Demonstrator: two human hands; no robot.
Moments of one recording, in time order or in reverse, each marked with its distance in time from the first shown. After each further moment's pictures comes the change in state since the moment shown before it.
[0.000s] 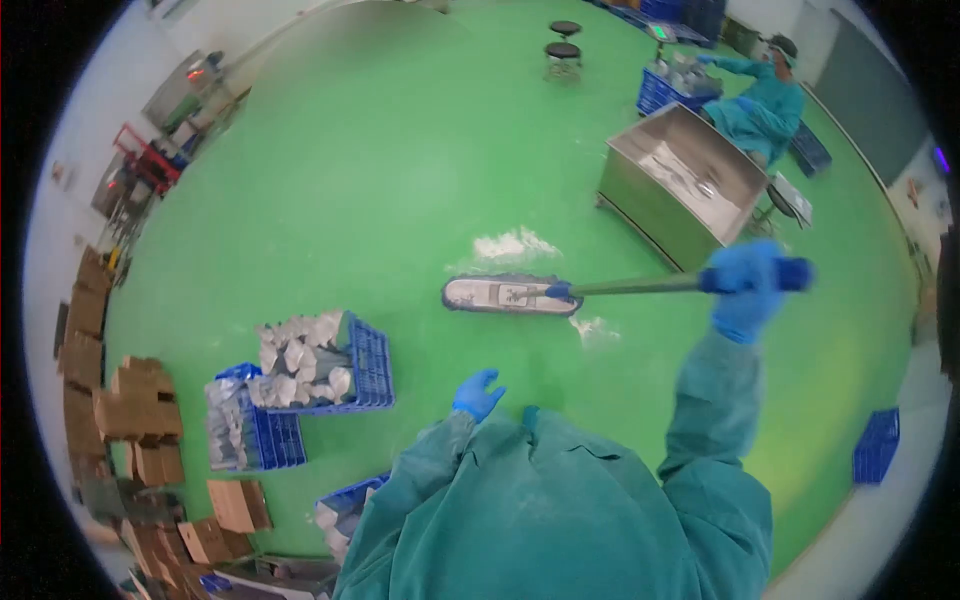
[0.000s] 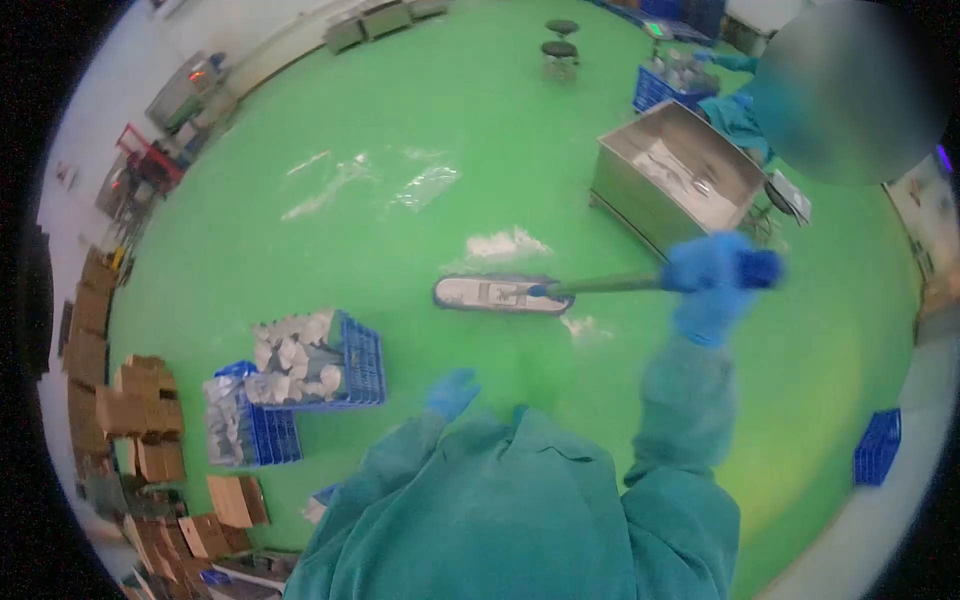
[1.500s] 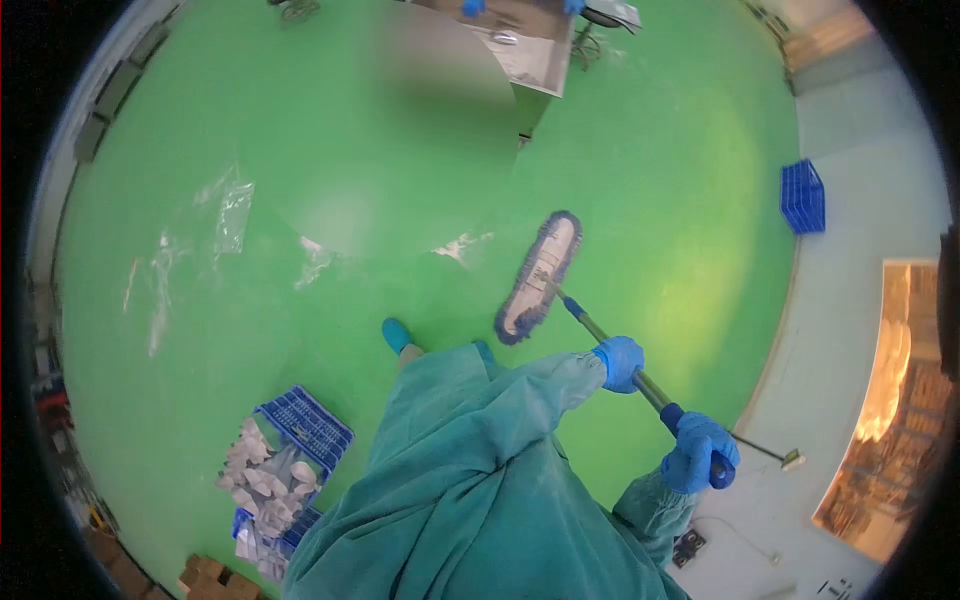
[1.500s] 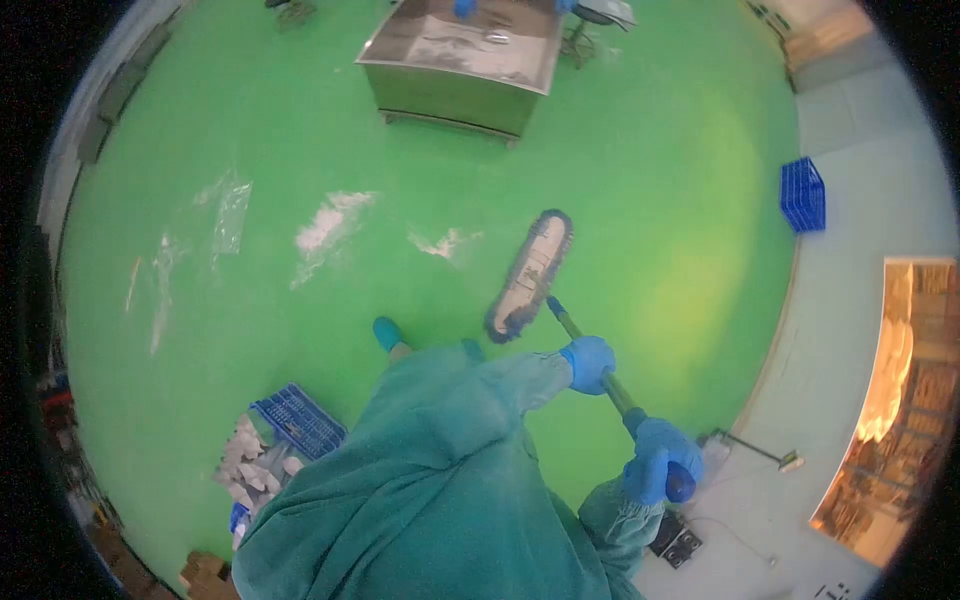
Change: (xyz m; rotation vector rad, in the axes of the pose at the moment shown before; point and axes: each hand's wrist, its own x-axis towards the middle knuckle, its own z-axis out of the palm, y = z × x) left_hand 0.031 0.328 0.216 0.306 -1.154 1.315; right_hand -0.214 -0.079 0.020 -1.497 0.732 -0.005
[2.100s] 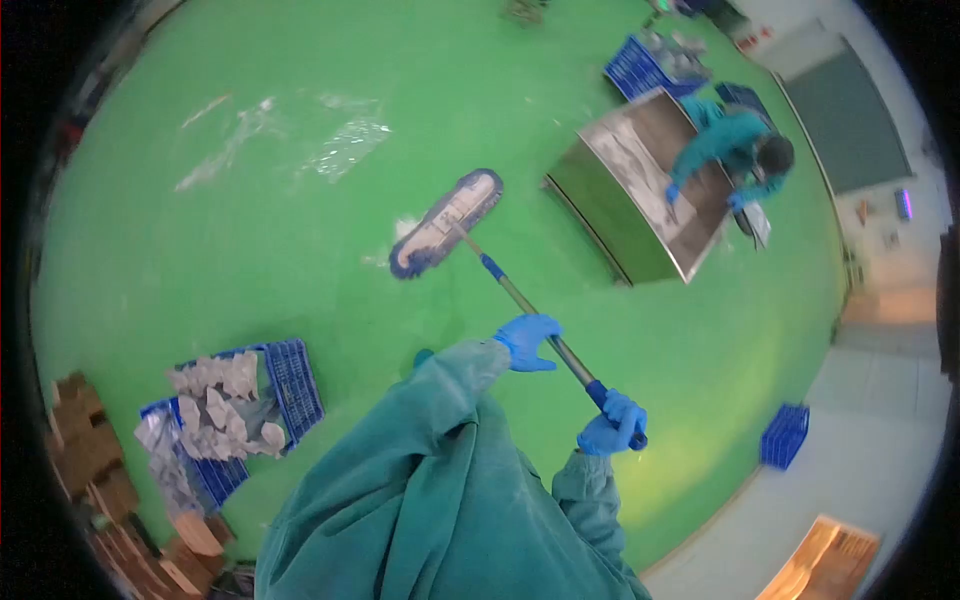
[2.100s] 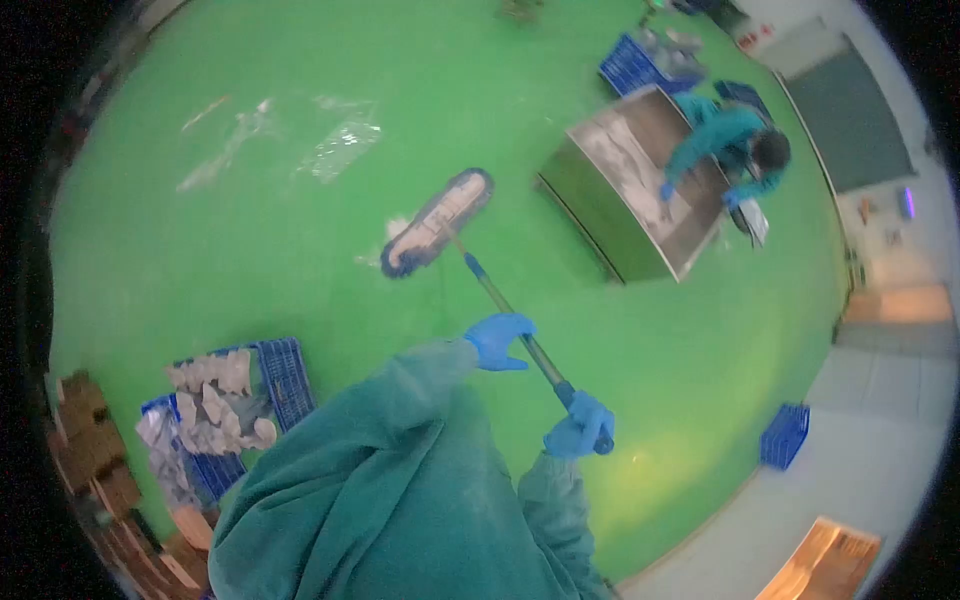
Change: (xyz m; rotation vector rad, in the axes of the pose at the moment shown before) left_hand -0.350 -0.286 -0.163 -0.087 0.676 -0.607; right_hand 0.044 0.028 0.426 0.935 -0.088 0.185
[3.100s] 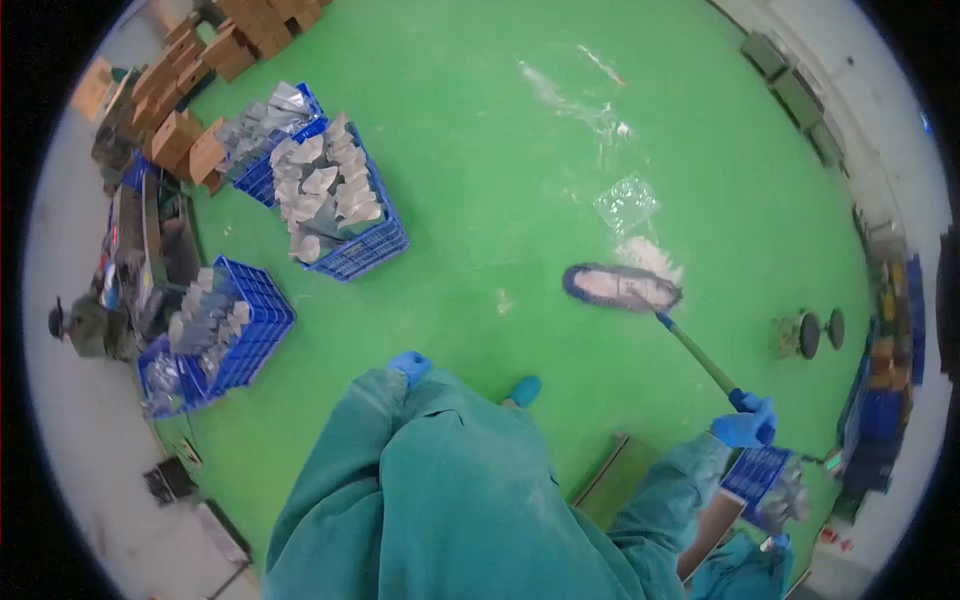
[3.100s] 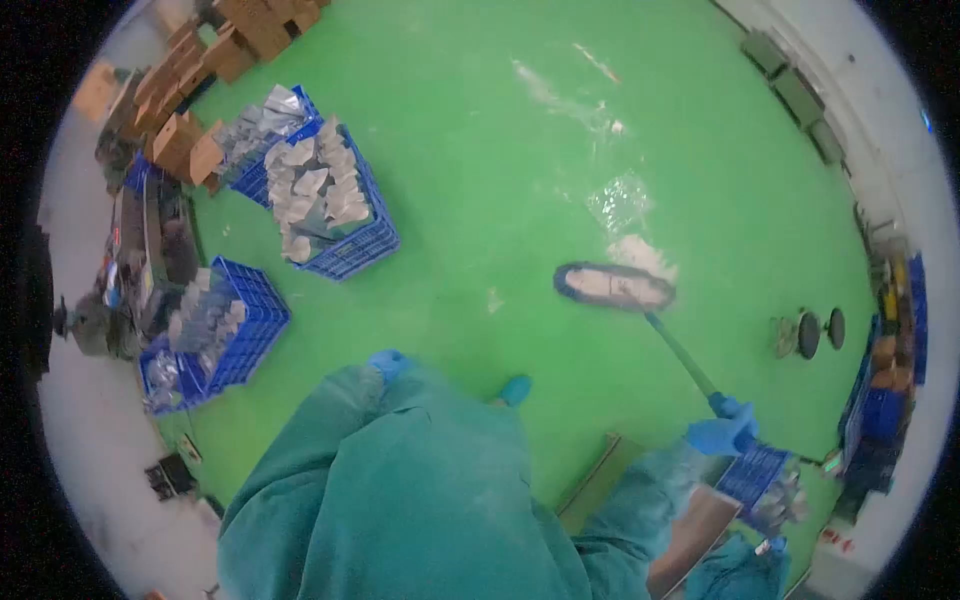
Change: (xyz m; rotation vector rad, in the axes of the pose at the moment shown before) left_hand -0.198 -0.146 0.016 -0.743 0.922 -1.754; right_hand 0.271 0.301 0.477 -0.037 -0.564 0.109
